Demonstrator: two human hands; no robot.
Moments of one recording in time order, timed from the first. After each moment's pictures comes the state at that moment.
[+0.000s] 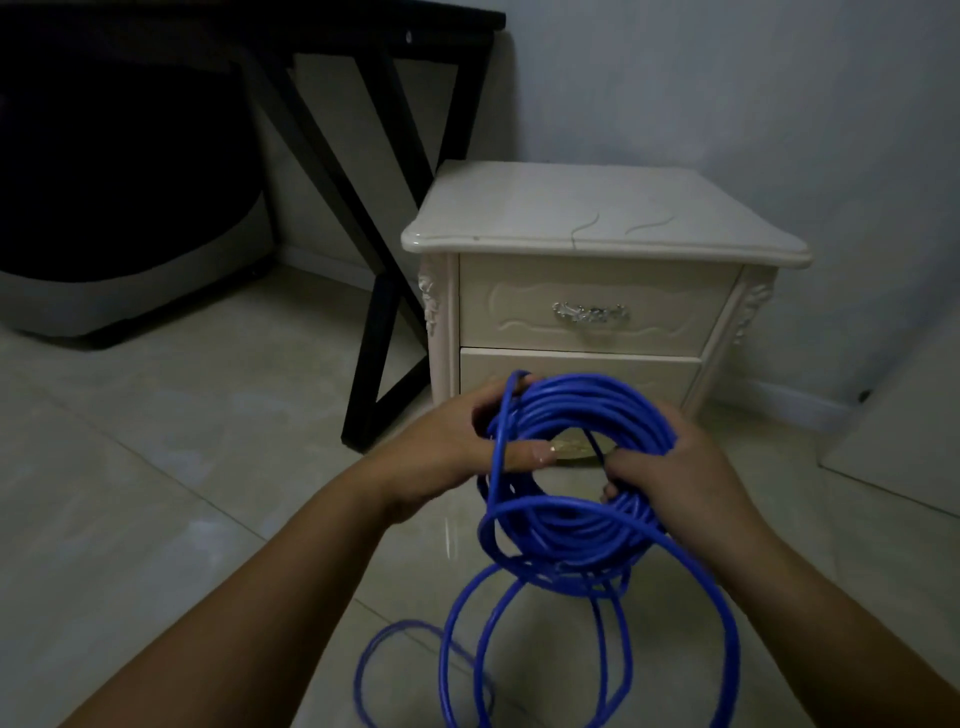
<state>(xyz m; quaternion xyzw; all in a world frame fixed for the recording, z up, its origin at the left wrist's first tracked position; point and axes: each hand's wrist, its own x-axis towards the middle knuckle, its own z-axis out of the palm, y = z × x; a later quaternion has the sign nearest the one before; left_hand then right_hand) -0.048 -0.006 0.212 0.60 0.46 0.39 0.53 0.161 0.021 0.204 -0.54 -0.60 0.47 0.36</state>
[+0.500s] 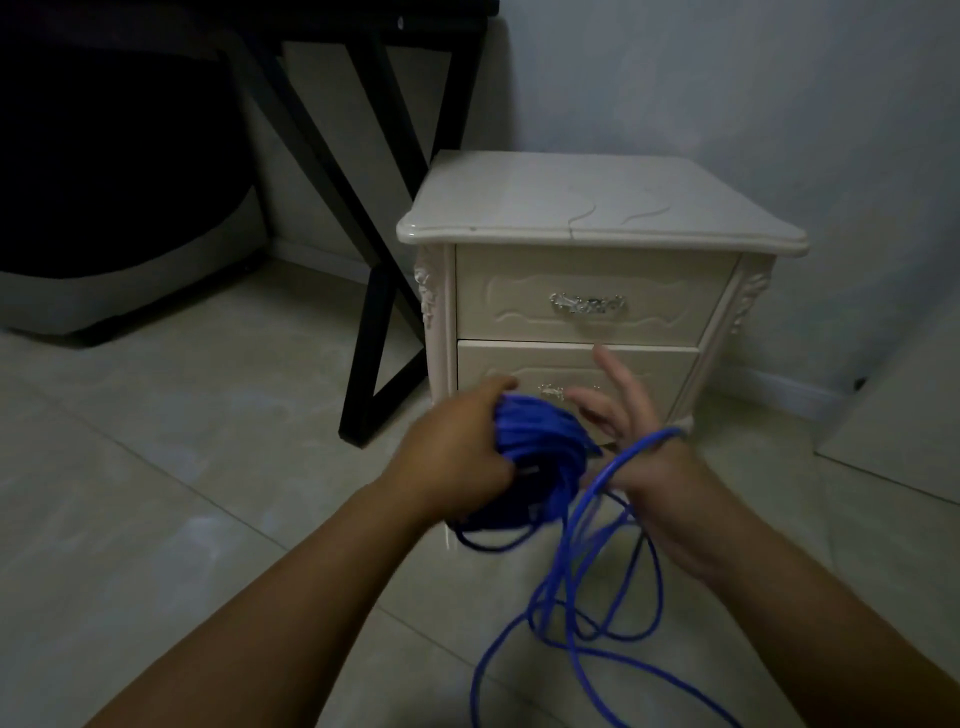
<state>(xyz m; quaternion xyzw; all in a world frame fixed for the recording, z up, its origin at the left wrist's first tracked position) -0.034 0.002 0.191 0.68 0.64 0.29 0.19 0.150 0.027 0.195 -0.37 -0.58 0.63 0.37</state>
